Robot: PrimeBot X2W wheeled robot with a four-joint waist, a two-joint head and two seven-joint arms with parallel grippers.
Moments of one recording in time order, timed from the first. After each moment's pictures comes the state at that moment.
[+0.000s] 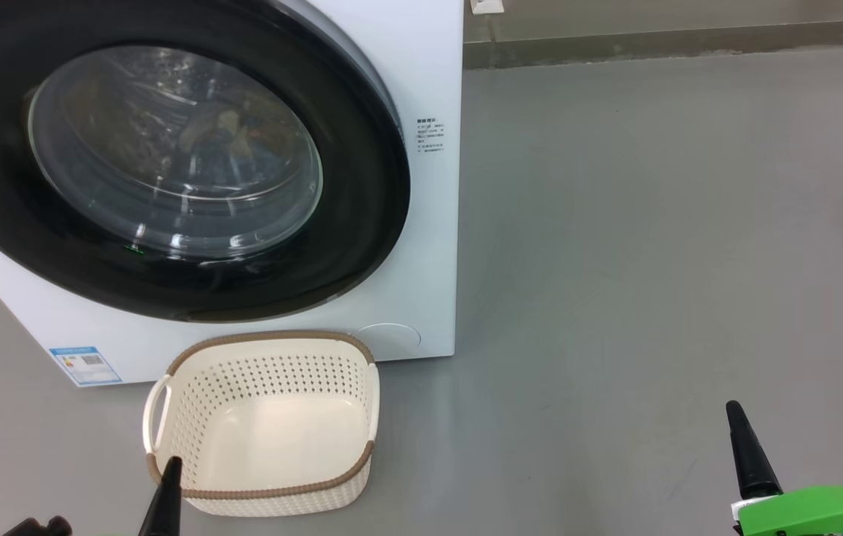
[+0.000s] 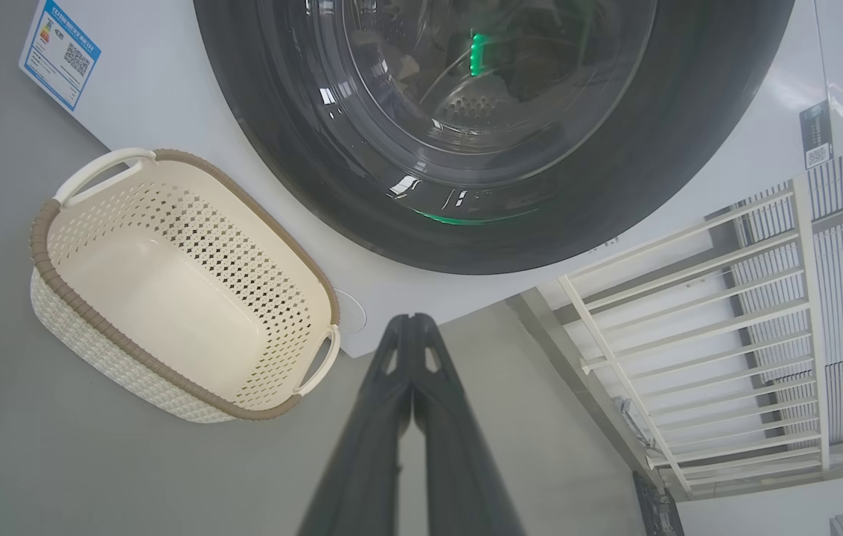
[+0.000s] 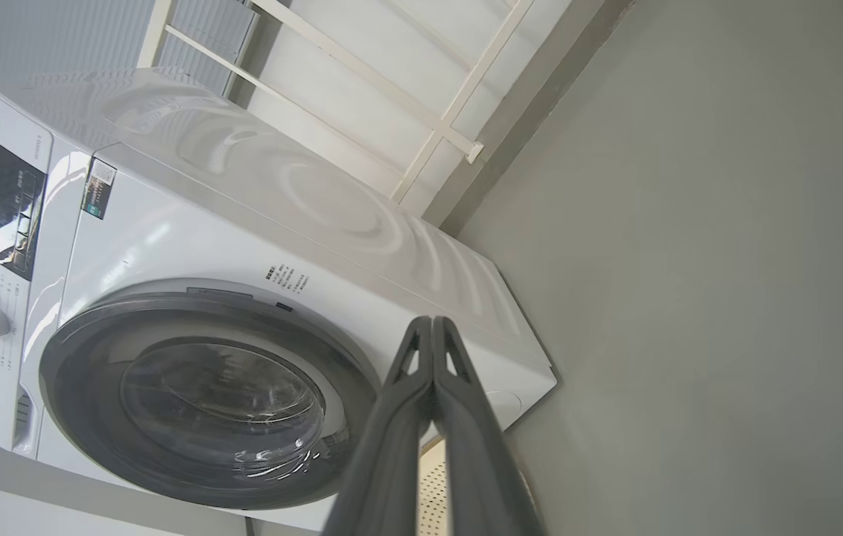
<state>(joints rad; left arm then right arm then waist) 0.01 0.07 -0.03 0.26 -1.10 -0.13 -0.05 -0.02 -0.03 -0.14 0.26 1.02 0.14 -0.04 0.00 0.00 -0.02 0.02</state>
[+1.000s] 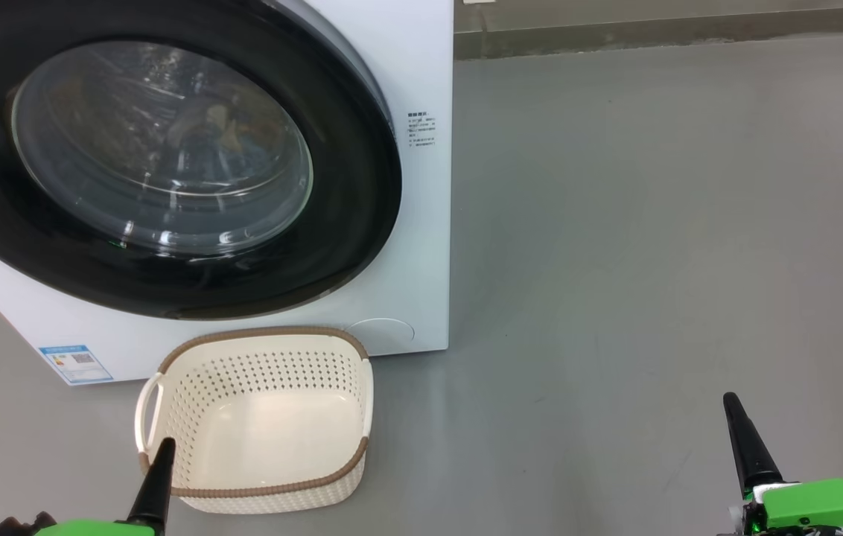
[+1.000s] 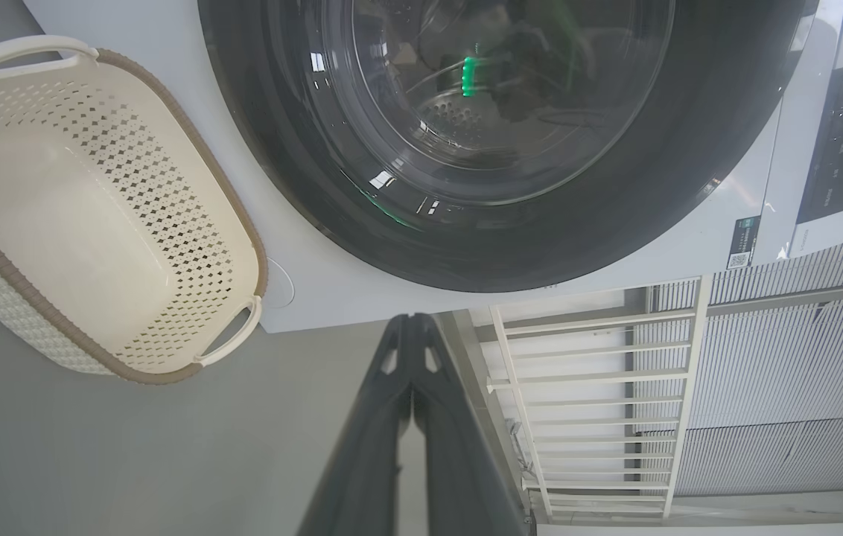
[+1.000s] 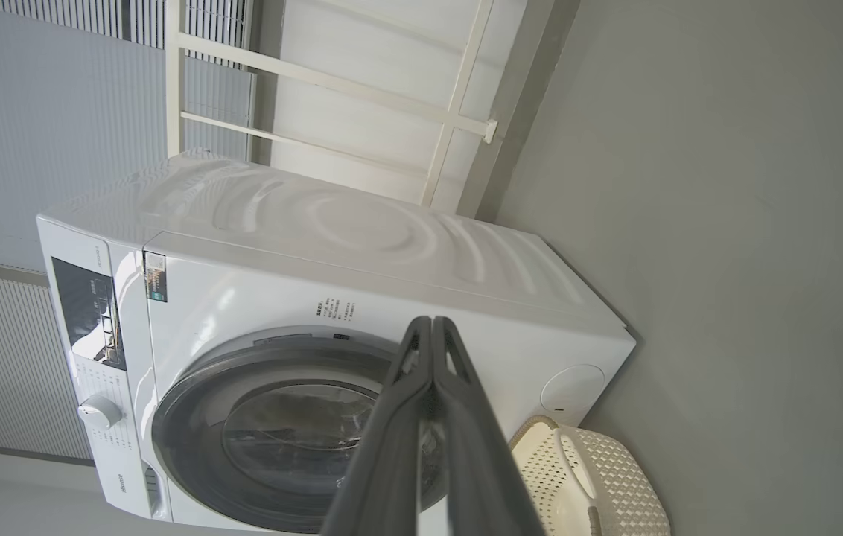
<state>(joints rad) -0.03 0.05 0.03 0.26 -1.39 -0.13 0.04 -0.04 -0.03 -0.14 0.26 1.33 0.13 0.04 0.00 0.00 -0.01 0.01</state>
